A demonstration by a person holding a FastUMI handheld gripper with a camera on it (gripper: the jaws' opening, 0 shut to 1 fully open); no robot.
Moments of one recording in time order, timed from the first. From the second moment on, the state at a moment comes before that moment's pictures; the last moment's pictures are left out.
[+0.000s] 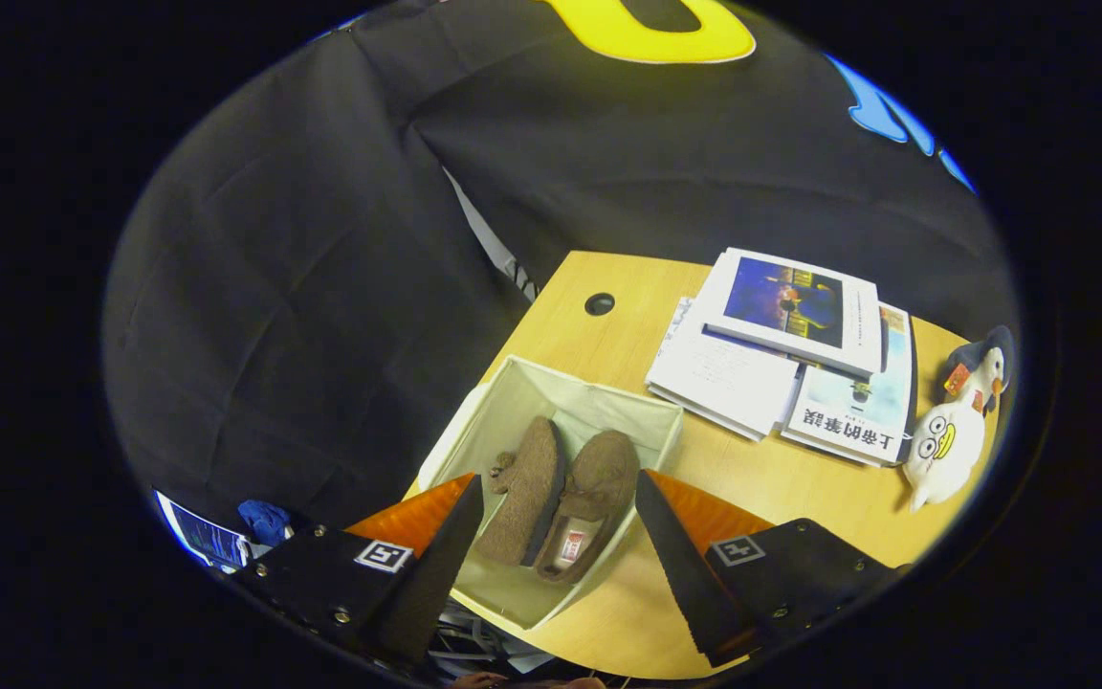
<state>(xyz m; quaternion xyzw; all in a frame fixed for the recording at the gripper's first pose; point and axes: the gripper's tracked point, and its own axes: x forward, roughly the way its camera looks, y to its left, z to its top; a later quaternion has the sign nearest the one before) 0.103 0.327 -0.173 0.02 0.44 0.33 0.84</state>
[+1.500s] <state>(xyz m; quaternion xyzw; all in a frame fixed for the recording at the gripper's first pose) 0.000 0.030 0.053 0.04 -0.03 0.05 1.00</state>
